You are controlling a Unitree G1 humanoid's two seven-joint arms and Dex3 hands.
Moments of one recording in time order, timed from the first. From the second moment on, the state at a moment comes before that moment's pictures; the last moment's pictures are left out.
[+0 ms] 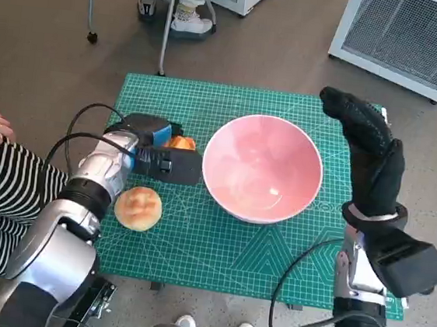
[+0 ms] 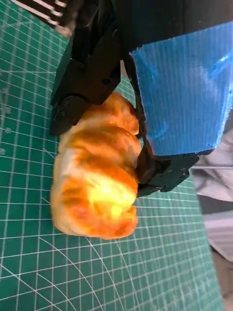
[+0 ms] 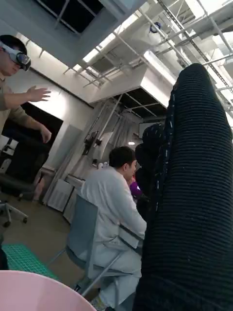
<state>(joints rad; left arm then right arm) -1.07 0.35 -0.58 1.33 0.74 -0.13 -0.06 -0.52 -0.12 -0.13 0.39 0.20 -0.70 0.36</state>
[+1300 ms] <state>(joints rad) -1.04 0.49 -0.32 0.89 0.58 -0.40 0.15 -0.51 -0.12 -0.14 0.38 0.22 -0.69 0.36</state>
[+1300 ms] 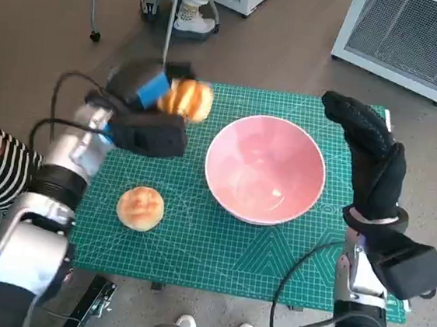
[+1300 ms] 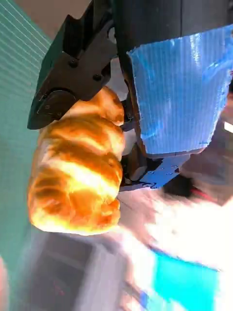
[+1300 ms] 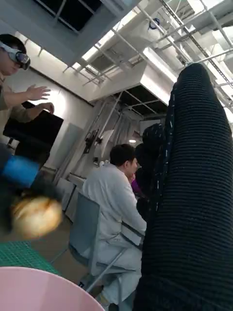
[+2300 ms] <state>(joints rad) -0.93 0.33 -0.43 0.71 0.64 -0.49 0.06 -0.50 -0.14 -0.14 0.38 0.23 -0.70 0.36</state>
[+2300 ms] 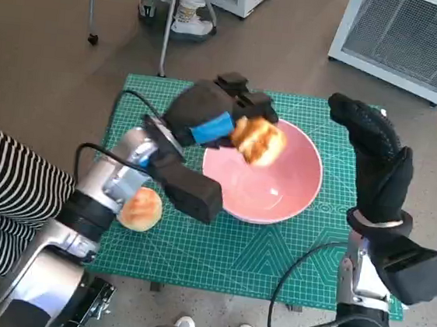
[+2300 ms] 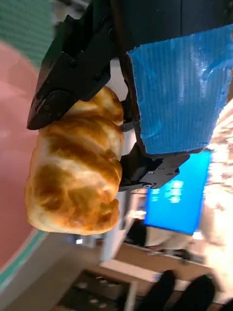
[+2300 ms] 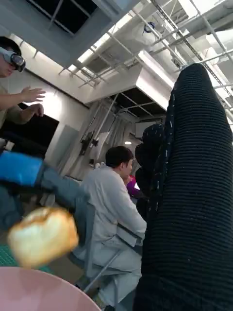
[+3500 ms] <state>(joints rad) -0.95 0.41 -0.36 0.77 0.46 -0.51 -0.42 -0.46 -0.14 -0.13 0.32 0.23 -0.69 0.34</state>
